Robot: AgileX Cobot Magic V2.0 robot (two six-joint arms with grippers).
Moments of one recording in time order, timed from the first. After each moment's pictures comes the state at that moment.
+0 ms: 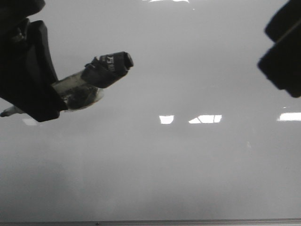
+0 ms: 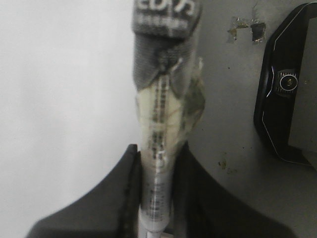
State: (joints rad) left arm -0.84 1.28 -0.98 0.05 0.90 0.64; right arm 0.65 0.93 -0.79 0.31 0.74 -0.58
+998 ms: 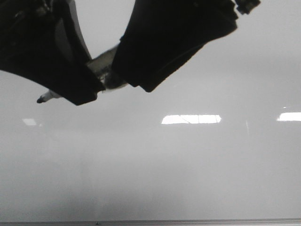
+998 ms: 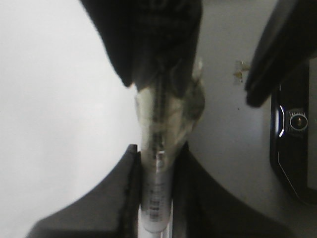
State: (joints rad) left arm -0.93 1.24 -0.98 0.02 0.78 0.64; right arm 0.88 1.23 -0.98 0.32 0.64 -0.62
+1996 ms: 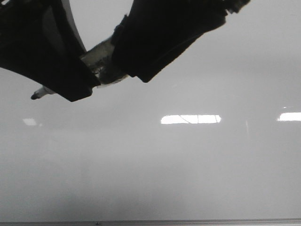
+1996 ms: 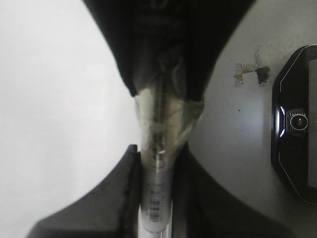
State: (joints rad) left arm -0.93 1.22 -0.97 0.02 0.79 0.65; right arm 0.88 1.23 -0.98 0.33 0.62 -0.62
